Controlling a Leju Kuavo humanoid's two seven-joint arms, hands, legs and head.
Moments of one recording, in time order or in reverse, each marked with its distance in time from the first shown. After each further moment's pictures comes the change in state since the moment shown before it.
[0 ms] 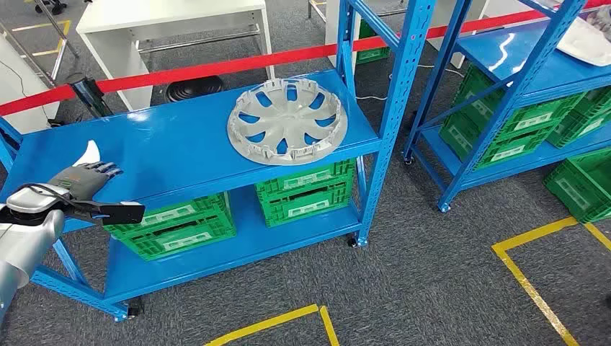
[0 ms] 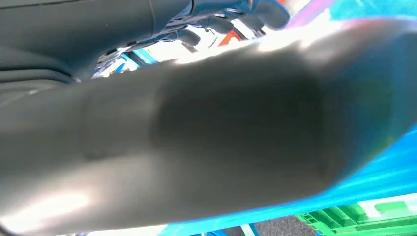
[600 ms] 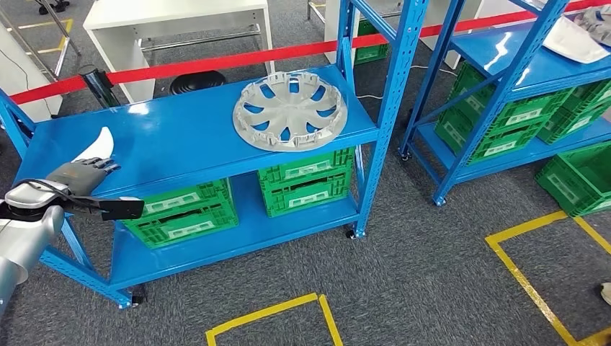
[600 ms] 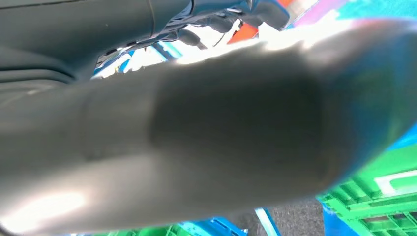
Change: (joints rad) left arm -0.026 -0.016 -0.005 0.009 0.001 -0.010 0.018; right arm -0.005 0.002 -0.007 0.000 0.008 0.000 -0.001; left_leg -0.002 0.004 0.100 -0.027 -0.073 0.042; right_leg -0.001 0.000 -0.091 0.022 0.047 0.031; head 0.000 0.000
